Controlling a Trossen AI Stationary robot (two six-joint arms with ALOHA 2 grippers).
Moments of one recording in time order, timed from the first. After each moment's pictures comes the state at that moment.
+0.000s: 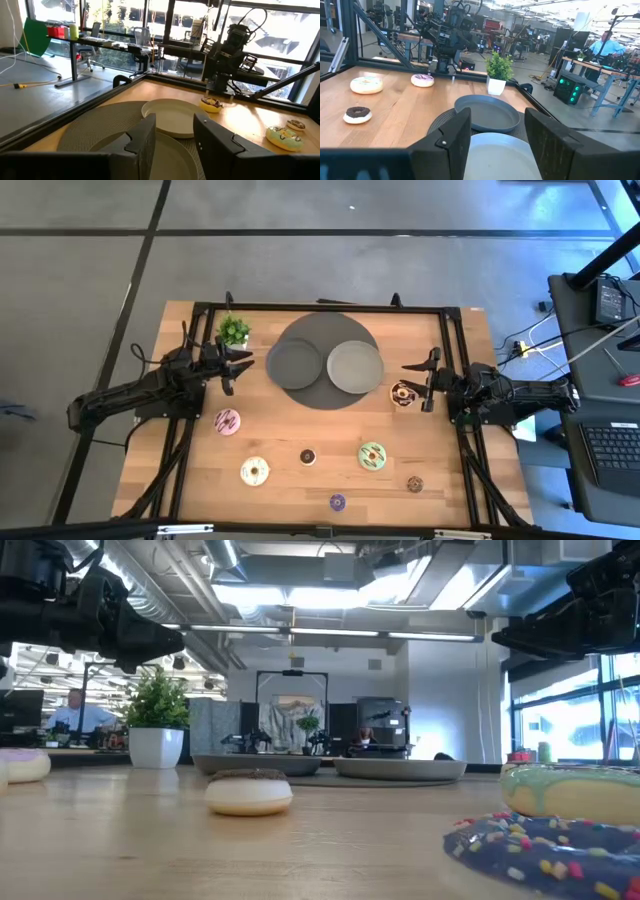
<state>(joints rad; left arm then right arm) 0.41 0.09 0.01 0.09 0.07 -0.14 -0.02 0.02 0.01 0.05 0.17 -0.21</state>
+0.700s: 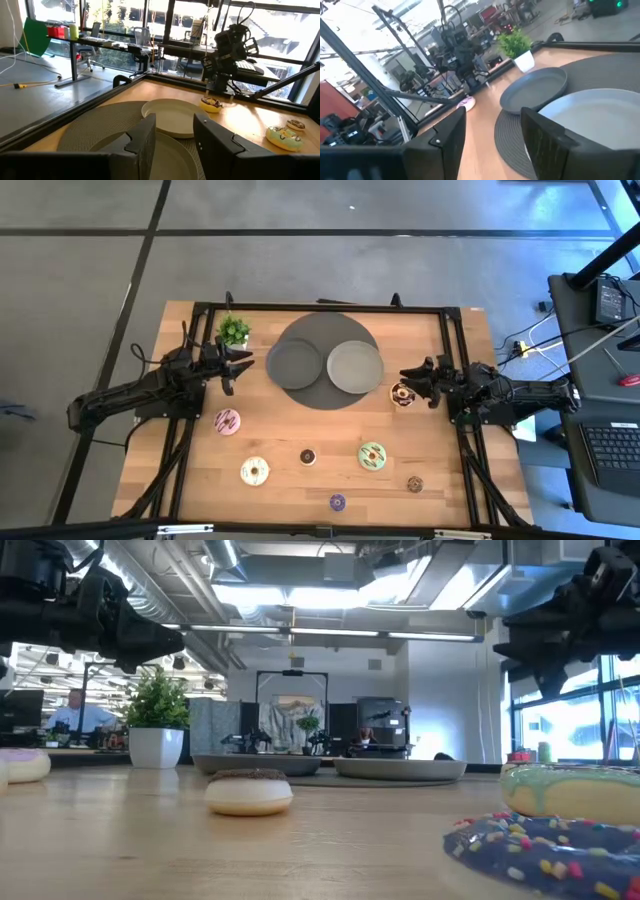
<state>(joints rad) 0.41 0.09 0.01 0.09 0.07 -0.14 -0.02 0.03 0.01 0.04 0.13 0.58</state>
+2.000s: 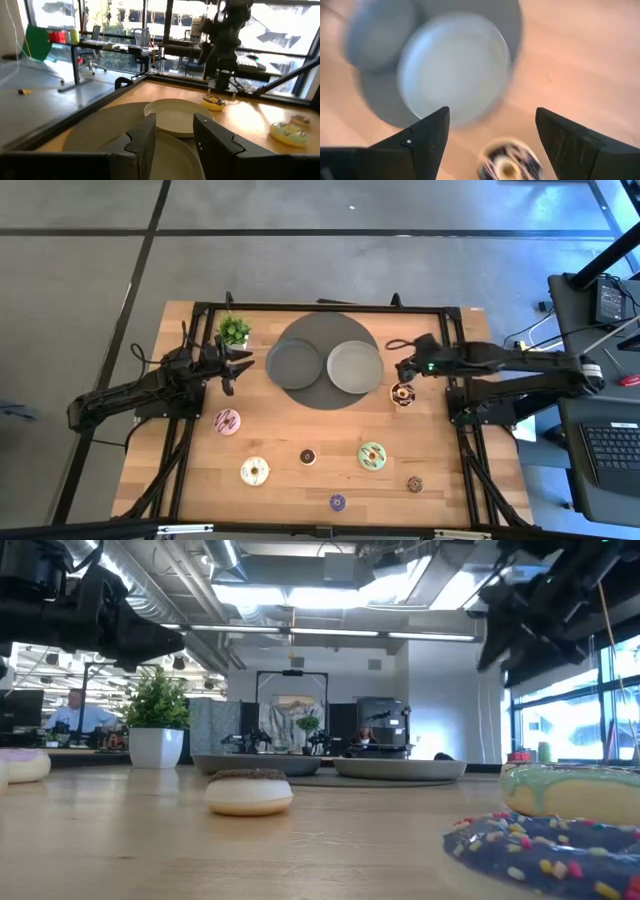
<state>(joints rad) 0.41 0.09 0.01 0.09 0.07 -0.13 -0.13 0.91 0.72 -0.80 0.30 0.93</state>
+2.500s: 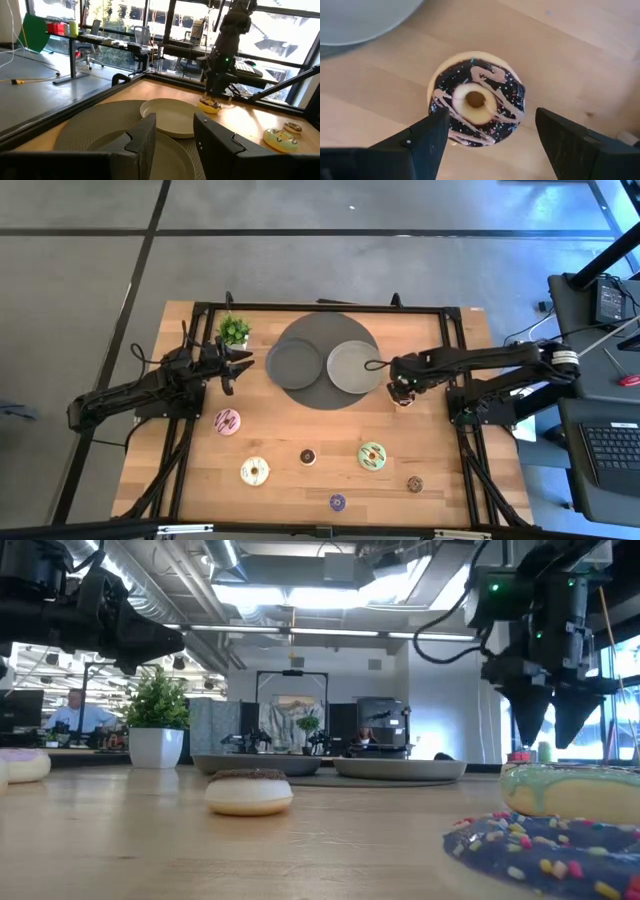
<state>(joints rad) 0.41 0.09 0.01 0.09 0.07 -0.17 -0.13 1.25 0.69 -0.90 0.08 1.05</state>
